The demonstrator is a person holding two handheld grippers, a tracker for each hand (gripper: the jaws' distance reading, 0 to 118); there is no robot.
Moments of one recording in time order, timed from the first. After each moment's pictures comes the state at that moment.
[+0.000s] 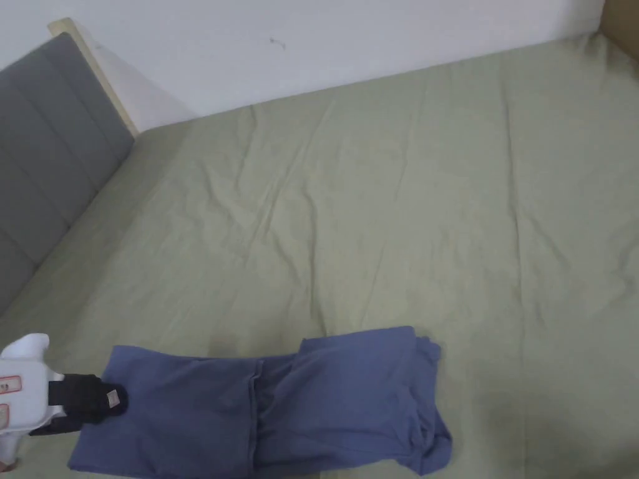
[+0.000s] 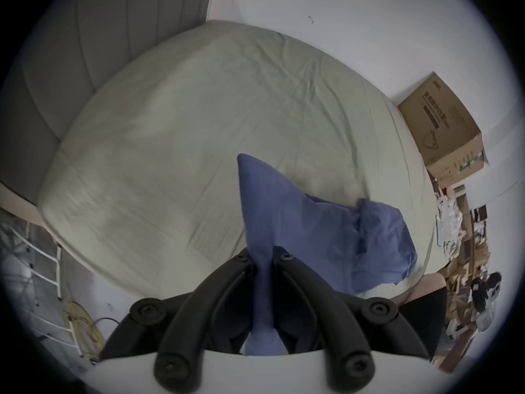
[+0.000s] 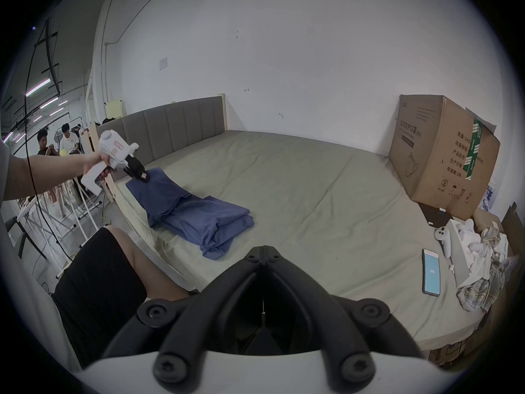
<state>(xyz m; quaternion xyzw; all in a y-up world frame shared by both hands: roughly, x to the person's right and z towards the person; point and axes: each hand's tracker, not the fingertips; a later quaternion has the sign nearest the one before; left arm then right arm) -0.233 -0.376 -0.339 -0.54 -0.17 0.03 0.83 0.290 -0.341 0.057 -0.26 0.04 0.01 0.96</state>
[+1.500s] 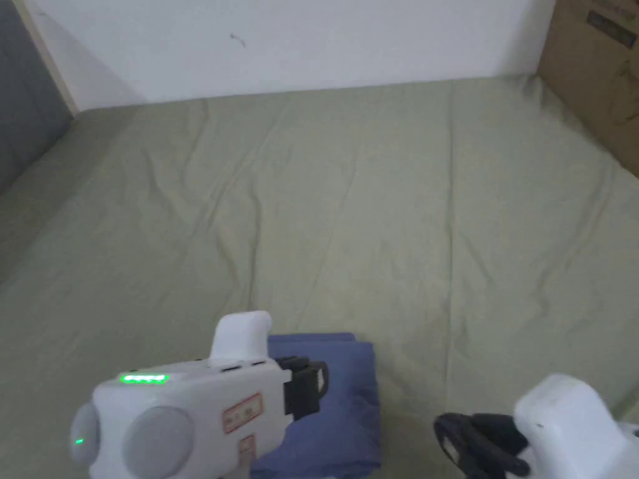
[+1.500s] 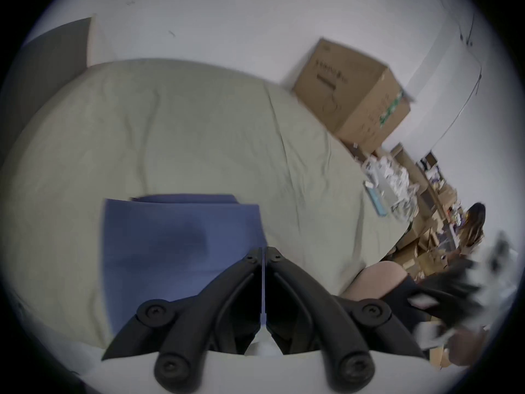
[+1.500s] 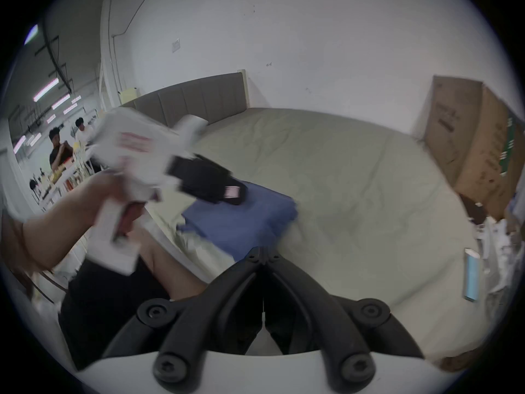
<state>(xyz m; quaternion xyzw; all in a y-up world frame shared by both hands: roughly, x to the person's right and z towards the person) -0.007 -0.413 -0.217 -0.42 -0.38 0.07 0.82 0.236 -0.392 -0.057 -0.33 0.12 -0.04 0.94</state>
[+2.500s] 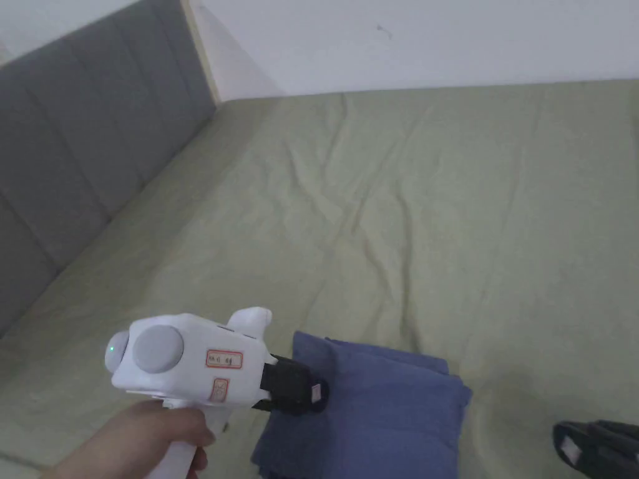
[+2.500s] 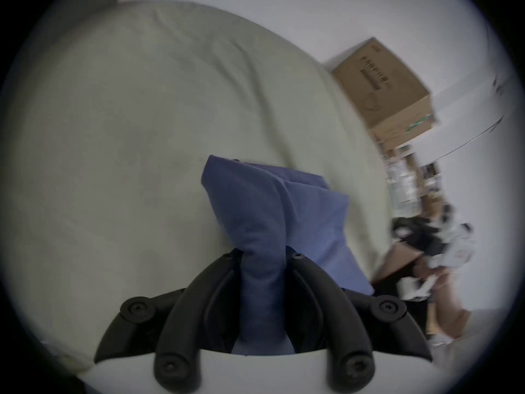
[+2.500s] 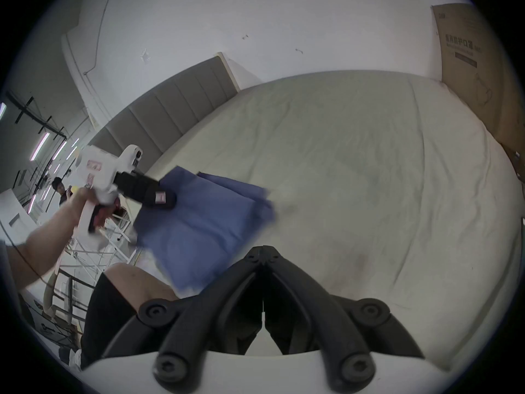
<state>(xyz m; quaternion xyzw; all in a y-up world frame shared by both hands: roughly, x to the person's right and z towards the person) -0.189 -0.455 -0.380 -0.55 -0.33 0.02 0.77 0.233 -0.448 -0.156 -0.38 0.12 -0.14 0.91</state>
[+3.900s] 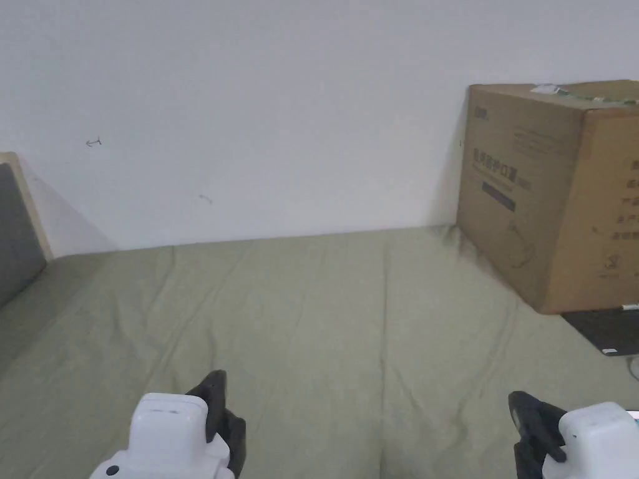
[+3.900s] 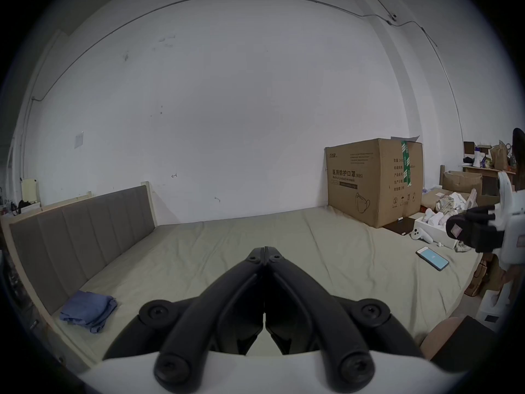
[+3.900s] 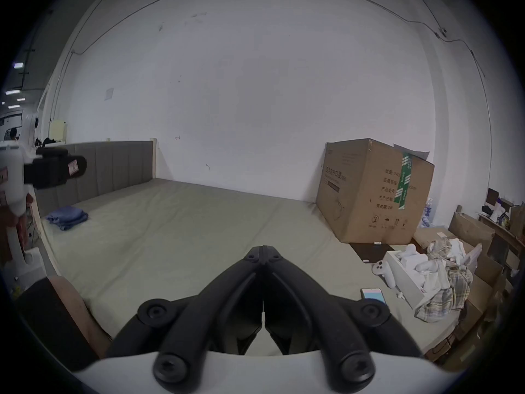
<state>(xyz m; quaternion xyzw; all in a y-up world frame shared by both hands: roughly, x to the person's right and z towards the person) 0.037 -0.336 -0.122 -0.02 -0.25 -0.06 0.97 0.333 -0.354 0.026 -0.11 -0.17 0.05 0.98</state>
